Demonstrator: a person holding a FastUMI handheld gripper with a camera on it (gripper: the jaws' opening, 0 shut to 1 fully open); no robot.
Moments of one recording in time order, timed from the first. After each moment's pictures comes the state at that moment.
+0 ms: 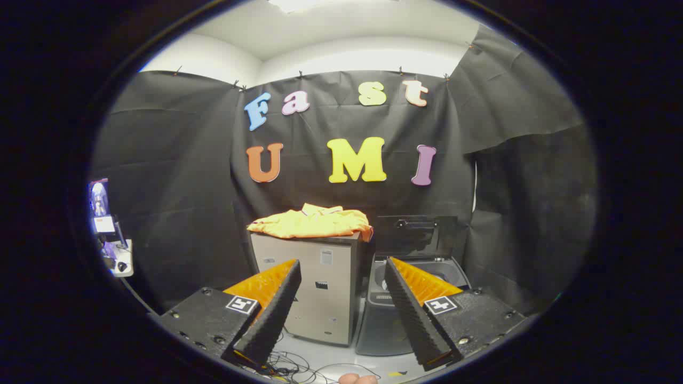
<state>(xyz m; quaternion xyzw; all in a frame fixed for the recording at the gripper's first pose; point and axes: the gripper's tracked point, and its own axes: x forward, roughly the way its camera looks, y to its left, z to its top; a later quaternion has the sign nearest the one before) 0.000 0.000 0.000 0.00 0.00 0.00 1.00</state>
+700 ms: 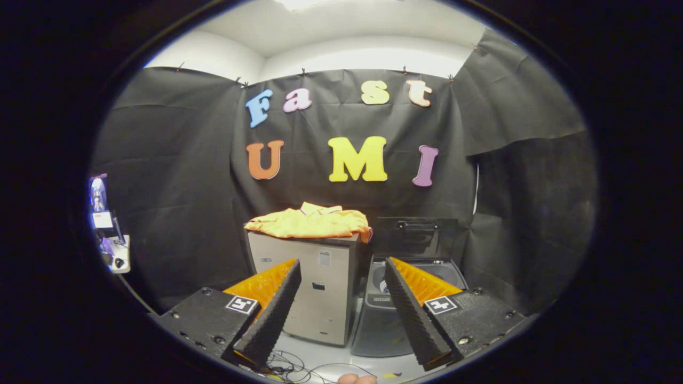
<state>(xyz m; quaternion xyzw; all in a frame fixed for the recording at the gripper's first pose) 0.013 0.000 0.008 -0.01 0.01 0.00 1.00</state>
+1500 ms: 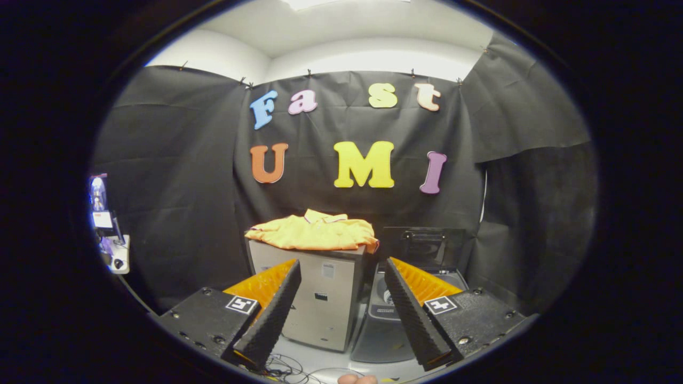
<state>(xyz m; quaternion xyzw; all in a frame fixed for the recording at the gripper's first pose) 0.045 0.011 0.031 -0.03 0.01 0.01 1.00</state>
